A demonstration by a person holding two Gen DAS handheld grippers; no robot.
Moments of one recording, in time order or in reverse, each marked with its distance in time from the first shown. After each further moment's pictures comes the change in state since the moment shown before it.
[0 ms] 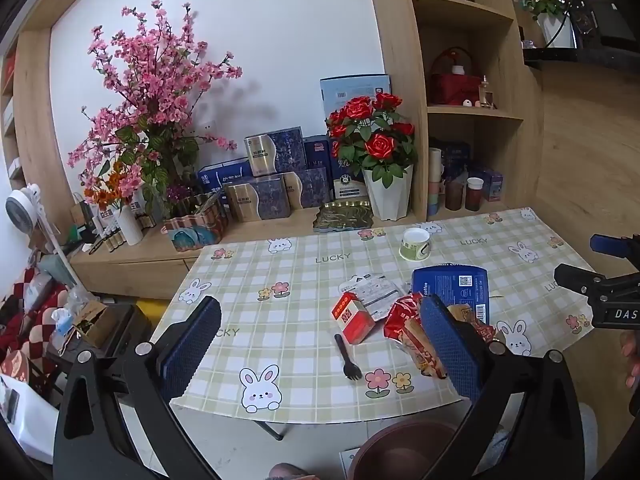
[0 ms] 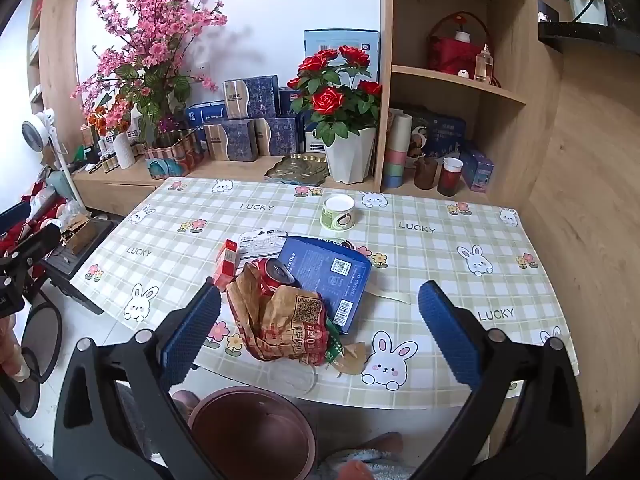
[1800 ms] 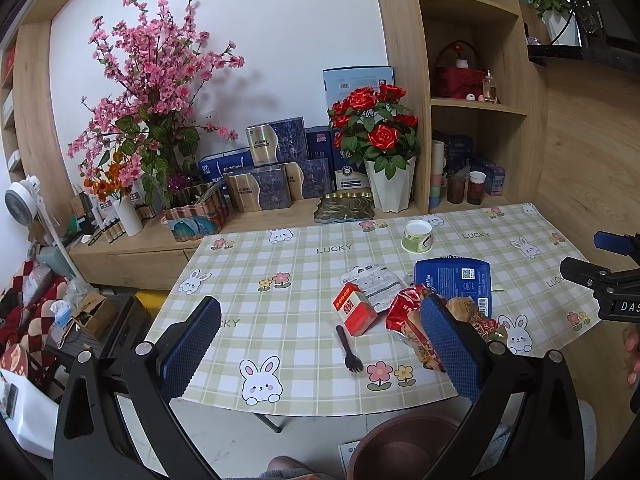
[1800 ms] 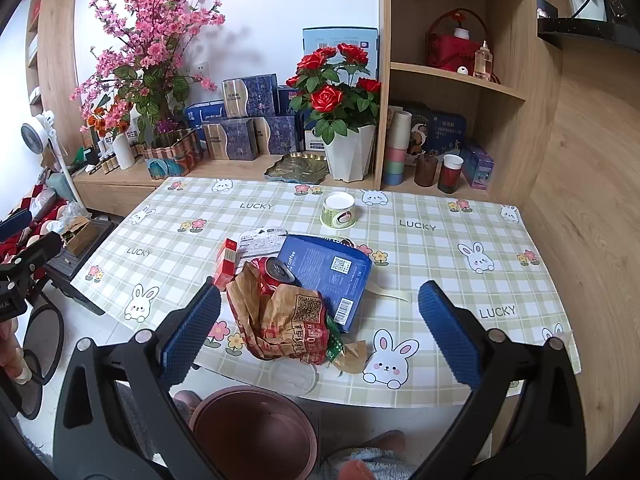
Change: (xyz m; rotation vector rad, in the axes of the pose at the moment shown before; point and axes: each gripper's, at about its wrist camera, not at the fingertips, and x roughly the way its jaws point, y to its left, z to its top) left arm 0.010 0.004 -0.008 -0.011 0.039 0.002; right arm 0.002 -0.002 0.003 0.006 0.009 0.001
